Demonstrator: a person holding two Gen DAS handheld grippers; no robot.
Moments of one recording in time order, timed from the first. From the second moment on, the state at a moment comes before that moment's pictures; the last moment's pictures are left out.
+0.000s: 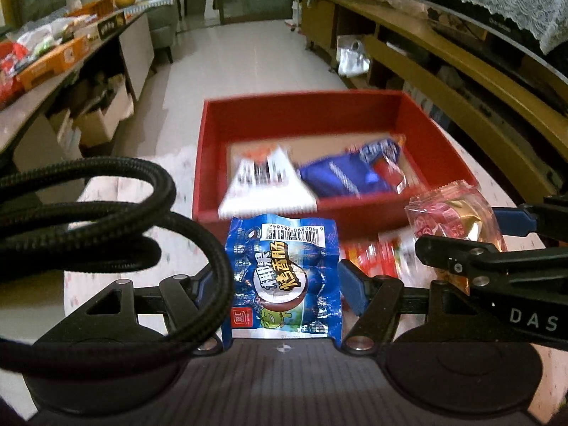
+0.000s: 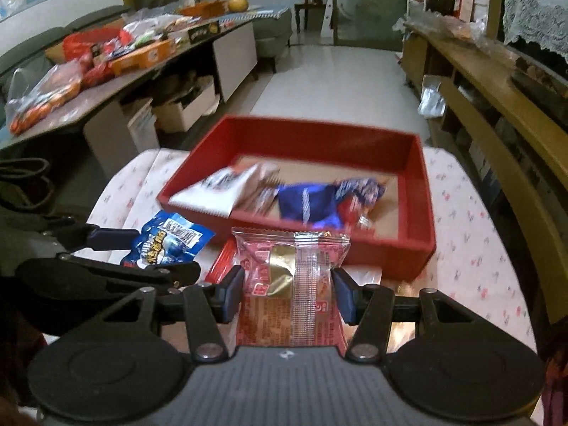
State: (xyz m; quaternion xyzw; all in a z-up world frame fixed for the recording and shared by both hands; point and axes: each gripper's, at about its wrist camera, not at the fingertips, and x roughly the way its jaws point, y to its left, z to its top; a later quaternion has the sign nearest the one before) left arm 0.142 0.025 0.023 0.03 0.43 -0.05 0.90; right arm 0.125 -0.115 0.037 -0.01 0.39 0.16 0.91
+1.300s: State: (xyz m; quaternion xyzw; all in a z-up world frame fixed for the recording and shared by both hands) left arm 0.251 0.029 0.008 0.04 0.41 -0.01 0.91; right arm 0.253 -0.123 0.000 -0.01 0.39 0.12 0.91
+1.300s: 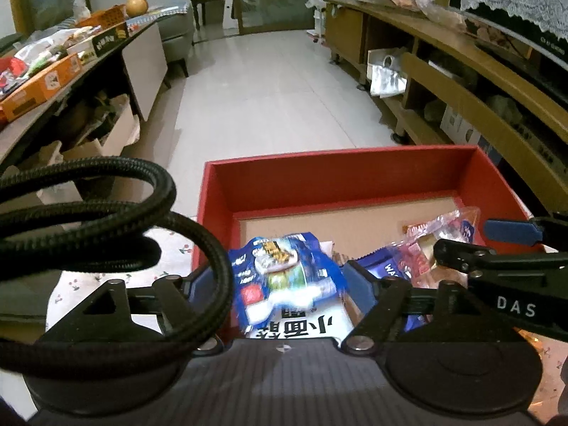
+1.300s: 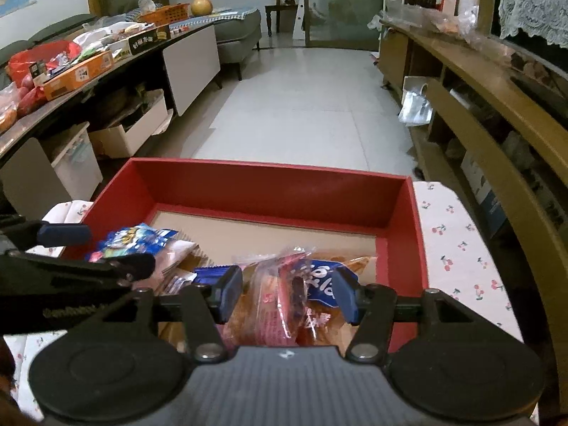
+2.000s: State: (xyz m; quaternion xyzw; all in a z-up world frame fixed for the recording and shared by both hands) left arm 0.180 0.037 0.012 0.00 0.44 -0.05 0.90; right arm 0.180 -0.142 0.018 -0.01 0.40 0.12 0.91
